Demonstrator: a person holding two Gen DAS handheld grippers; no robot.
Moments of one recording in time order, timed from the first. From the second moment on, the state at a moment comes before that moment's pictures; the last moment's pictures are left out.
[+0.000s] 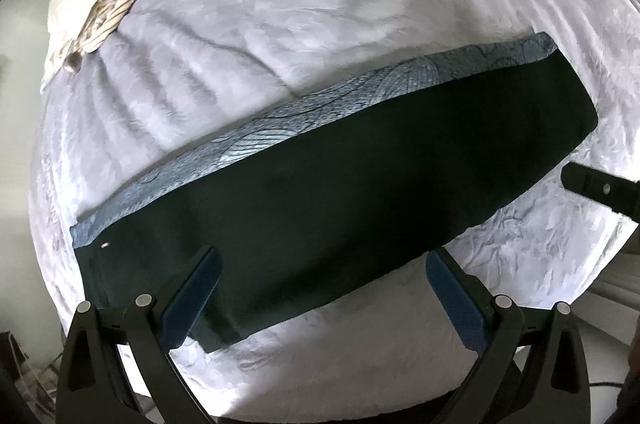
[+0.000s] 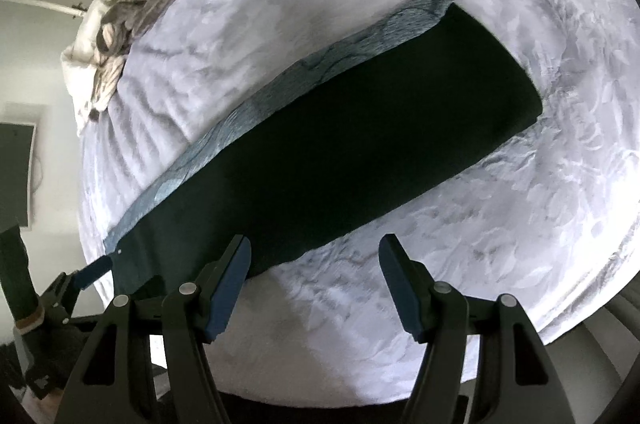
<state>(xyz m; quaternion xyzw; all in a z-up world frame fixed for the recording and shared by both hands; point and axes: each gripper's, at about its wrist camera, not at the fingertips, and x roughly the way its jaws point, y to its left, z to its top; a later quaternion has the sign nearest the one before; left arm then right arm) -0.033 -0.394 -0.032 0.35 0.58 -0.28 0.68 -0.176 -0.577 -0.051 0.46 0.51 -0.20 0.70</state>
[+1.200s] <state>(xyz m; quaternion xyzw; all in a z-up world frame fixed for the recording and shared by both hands) 0.018 -0.510 -0.145 0.30 0.59 -0.25 0.71 -0.263 -0.675 -0.134 0.60 0.39 -0.29 0.64</state>
